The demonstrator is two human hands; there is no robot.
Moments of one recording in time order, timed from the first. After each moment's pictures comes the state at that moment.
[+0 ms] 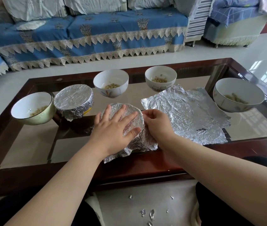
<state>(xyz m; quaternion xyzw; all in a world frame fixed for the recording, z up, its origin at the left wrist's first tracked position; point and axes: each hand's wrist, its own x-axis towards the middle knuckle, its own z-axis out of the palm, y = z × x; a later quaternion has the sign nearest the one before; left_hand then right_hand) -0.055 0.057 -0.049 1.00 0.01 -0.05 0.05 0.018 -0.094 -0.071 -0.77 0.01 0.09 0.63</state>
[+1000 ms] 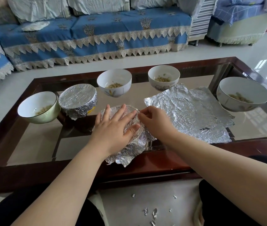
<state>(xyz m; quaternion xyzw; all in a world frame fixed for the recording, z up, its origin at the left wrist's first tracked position) -0.061 0.061 -0.045 1.00 0.02 -0.04 0.06 0.019 -0.092 -0.066 -0.87 -0.16 0.05 0.47</state>
